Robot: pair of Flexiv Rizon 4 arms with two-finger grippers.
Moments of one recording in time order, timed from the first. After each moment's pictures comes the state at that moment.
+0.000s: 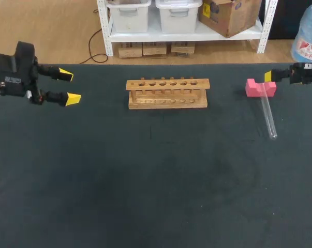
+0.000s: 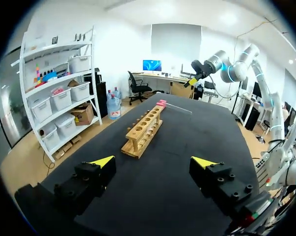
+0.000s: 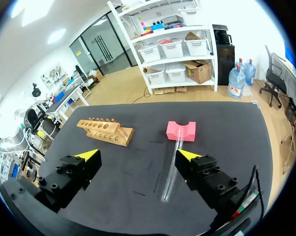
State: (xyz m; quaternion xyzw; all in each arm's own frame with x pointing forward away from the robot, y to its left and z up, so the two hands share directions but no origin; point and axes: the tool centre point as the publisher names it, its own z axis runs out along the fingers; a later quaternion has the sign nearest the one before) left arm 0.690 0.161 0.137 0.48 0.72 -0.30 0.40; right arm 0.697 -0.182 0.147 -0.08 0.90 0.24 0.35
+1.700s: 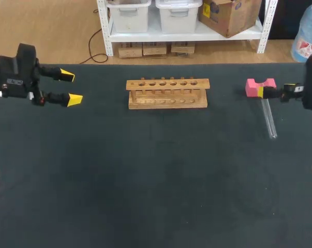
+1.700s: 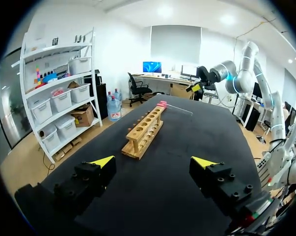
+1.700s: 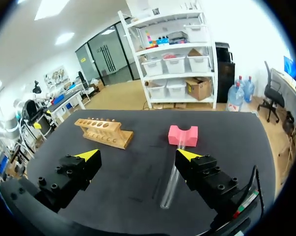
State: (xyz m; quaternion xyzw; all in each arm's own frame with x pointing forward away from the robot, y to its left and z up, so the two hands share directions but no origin) left arm 0.693 0.159 0.135 0.48 0.72 -0.30 0.40; right arm 0.684 -0.166 0.119 -0.11 0.87 0.21 0.44
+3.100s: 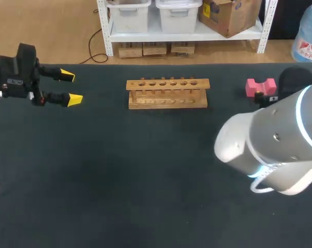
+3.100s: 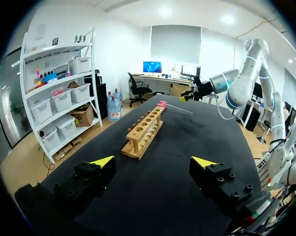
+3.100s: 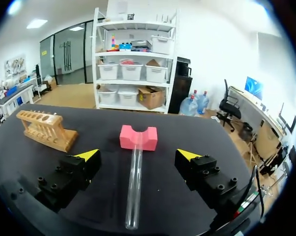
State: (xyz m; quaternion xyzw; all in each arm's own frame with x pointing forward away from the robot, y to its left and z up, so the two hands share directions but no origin) left arm 0.693 0.159 0.135 0.47 0.72 -0.30 0.40; right arm 0.730 -0.204 0.065 -0.02 0.88 -0.03 0.48
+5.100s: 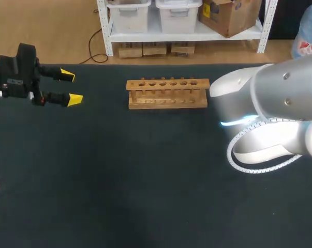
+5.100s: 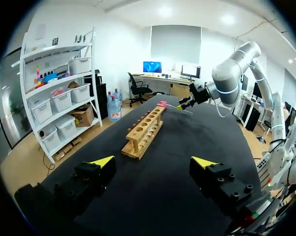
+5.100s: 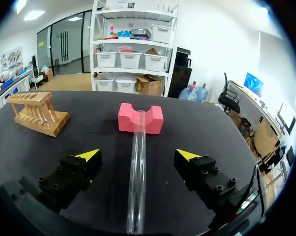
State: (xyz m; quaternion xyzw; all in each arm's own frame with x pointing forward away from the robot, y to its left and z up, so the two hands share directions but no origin) left arm 0.693 0.159 0.135 0.47 0.72 -0.30 0.40; right arm 0.735 -0.200 0.014 -0.02 0.90 -0.04 0.44
